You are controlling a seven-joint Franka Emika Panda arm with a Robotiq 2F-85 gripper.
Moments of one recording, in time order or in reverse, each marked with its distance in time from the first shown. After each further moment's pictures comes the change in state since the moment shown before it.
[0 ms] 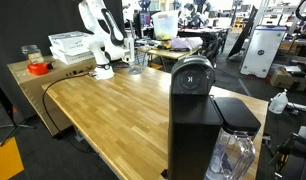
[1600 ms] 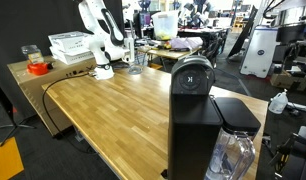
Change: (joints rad) arm 0.061 0.242 0.124 0.159 -0.035 0.173 0.036
